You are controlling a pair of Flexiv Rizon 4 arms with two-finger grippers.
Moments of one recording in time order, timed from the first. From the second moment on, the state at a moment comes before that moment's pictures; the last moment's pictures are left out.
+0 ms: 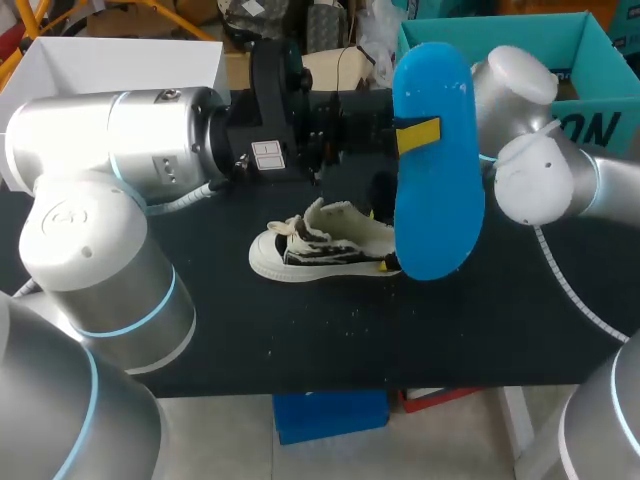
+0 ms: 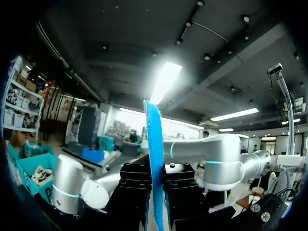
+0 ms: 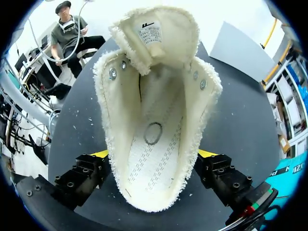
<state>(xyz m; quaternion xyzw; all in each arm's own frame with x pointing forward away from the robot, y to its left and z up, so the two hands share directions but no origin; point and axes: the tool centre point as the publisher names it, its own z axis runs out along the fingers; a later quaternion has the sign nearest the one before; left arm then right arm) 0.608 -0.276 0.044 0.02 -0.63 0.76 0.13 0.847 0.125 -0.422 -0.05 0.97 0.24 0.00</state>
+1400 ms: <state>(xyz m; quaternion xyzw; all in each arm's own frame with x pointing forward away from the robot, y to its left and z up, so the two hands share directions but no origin) 0.608 -0.276 0.044 0.02 -0.63 0.76 0.13 0.839 0.116 -0.447 0.00 0.90 0.43 -0.03</state>
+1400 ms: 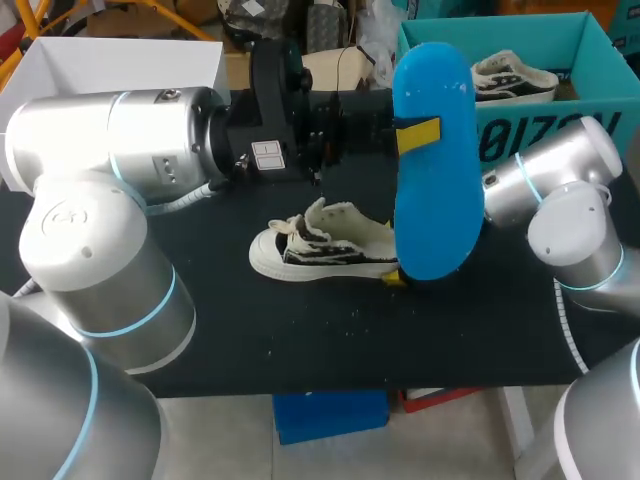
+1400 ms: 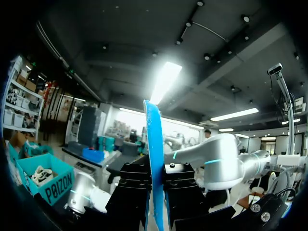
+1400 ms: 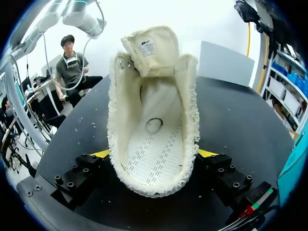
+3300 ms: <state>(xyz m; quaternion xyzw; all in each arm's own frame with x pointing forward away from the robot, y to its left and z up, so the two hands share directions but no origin) 0.608 -0.276 0.044 0.02 -0.63 0.76 0.13 0.877 0.154 -0.377 -0.04 1.00 0.08 -0.02</state>
